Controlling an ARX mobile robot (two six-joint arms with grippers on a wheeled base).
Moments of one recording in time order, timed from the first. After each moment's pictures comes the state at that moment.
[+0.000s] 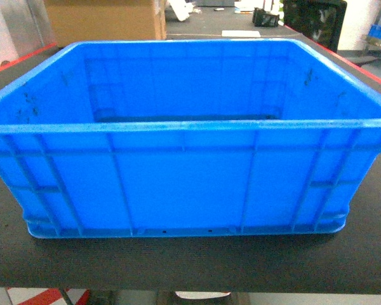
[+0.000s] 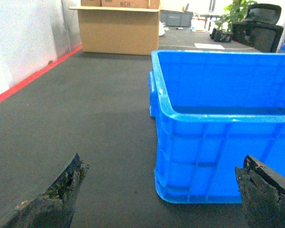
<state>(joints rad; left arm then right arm) 0.00 0.01 0.02 0.00 0.00 0.00 0.00 0.00 0.01 0.00 0.00 0.00</state>
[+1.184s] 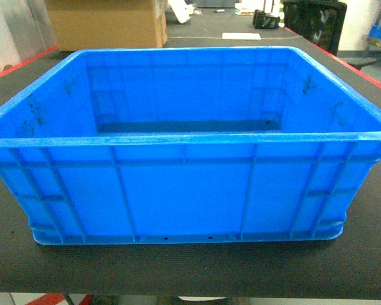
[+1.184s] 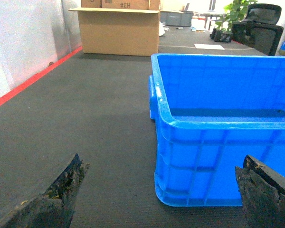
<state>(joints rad) 0.00 0.01 0.02 -0.01 0.00 0.00 0.00 0.00 0.01 -0.01 0.00 0.00</state>
